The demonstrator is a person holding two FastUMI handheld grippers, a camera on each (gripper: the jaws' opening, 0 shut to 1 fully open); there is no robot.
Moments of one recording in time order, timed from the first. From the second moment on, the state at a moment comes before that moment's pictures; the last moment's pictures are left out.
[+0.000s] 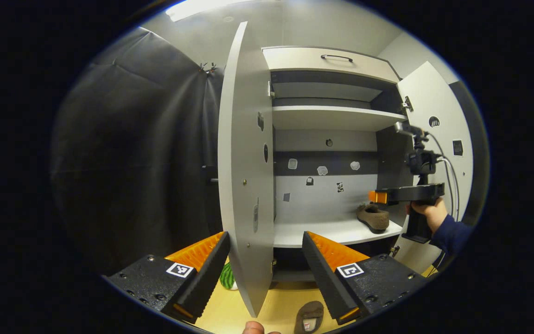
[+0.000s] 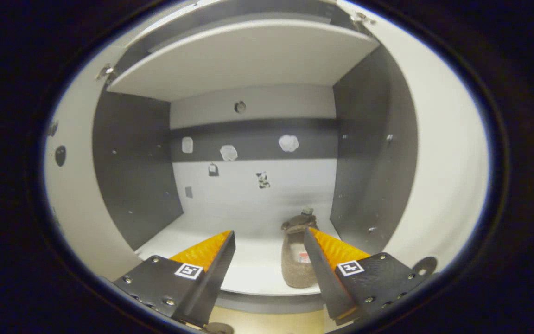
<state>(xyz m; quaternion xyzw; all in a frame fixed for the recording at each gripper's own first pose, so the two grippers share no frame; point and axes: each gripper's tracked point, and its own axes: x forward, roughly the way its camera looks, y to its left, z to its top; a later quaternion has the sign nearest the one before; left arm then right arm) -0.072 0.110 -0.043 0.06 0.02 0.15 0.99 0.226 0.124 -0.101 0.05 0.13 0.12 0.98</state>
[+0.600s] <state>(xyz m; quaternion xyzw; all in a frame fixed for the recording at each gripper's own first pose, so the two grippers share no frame) -0.055 0.040 -0.104 0.04 0.07 0.02 1.00 0.078 0.089 0.020 0.07 0.03 0.12 0.99</state>
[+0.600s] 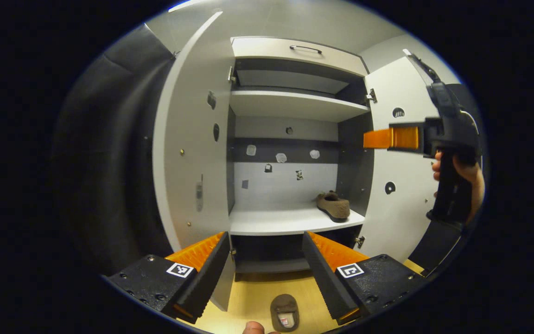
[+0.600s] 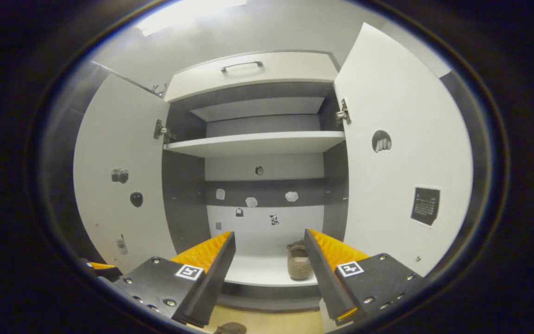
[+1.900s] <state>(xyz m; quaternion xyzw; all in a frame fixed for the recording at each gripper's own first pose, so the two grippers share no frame) -0.075 0.046 -0.483 0.03 0.45 -0.05 0.89 -0.007 -0.006 0.061 0.06 0.01 0.02 1.00</state>
